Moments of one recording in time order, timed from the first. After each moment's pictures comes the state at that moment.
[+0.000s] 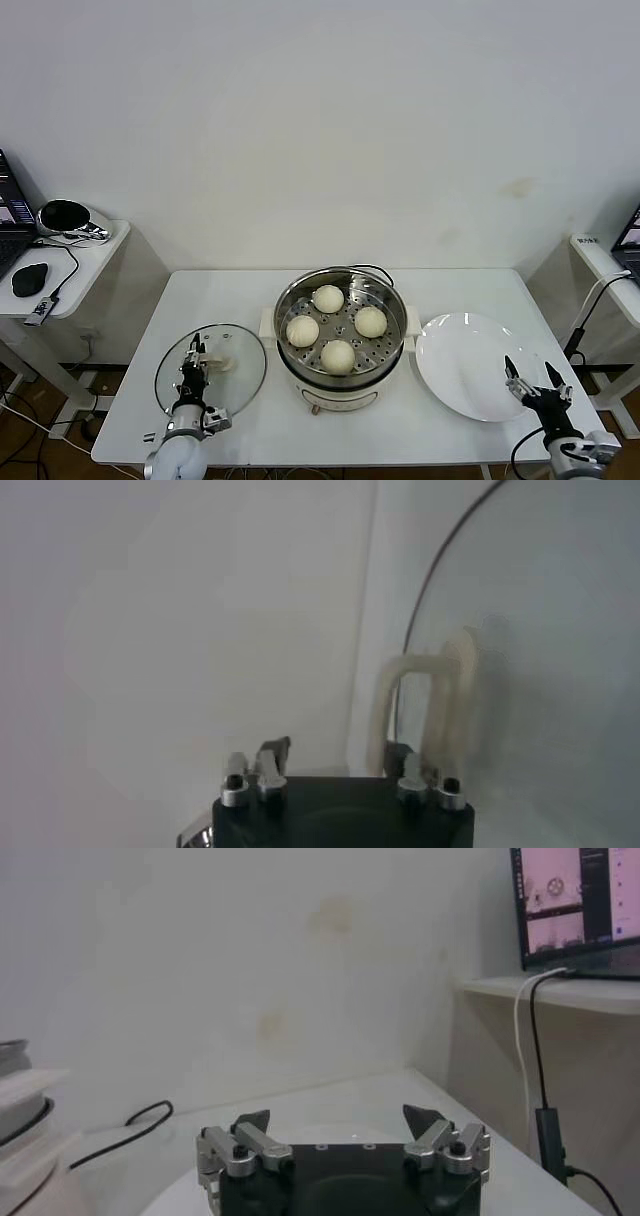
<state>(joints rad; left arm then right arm) 1.20 -1.33 -0.45 -1.40 1.20 0.18 -0.24 -1.56 1.18 0.81 1.74 0.64 0.07 -0.11</state>
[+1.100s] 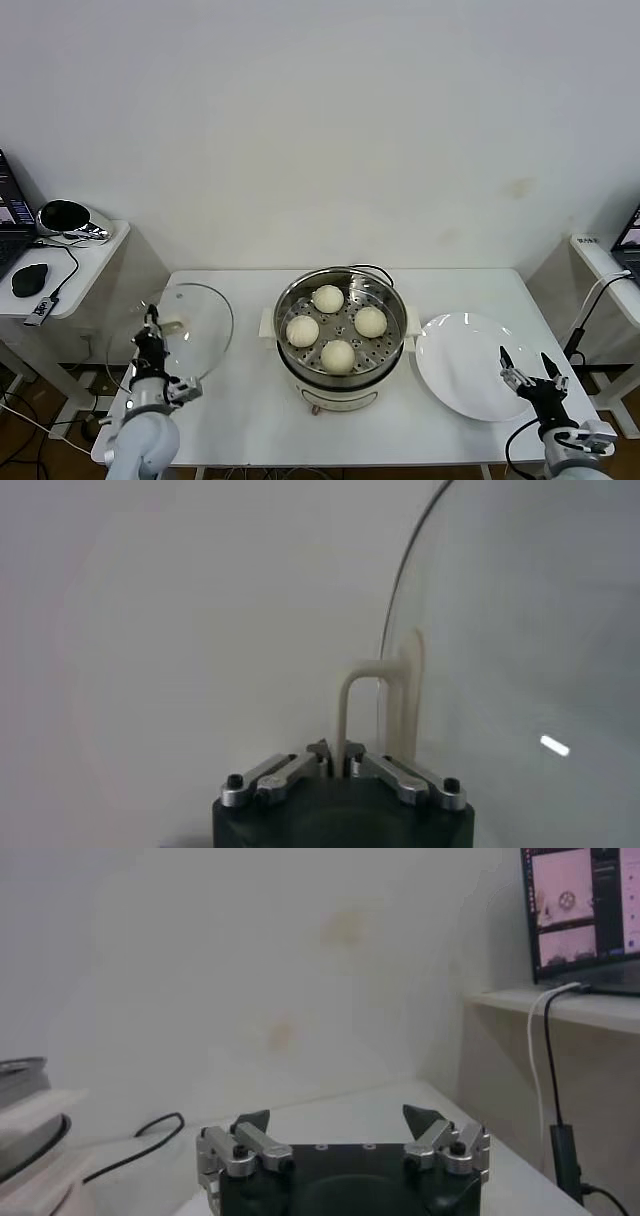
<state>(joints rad) 1.25 -1.26 -0.54 -1.78 1.17 0.38 -0.06 -1.55 1.21 0.82 1.83 0.61 -0.01 -0.06</state>
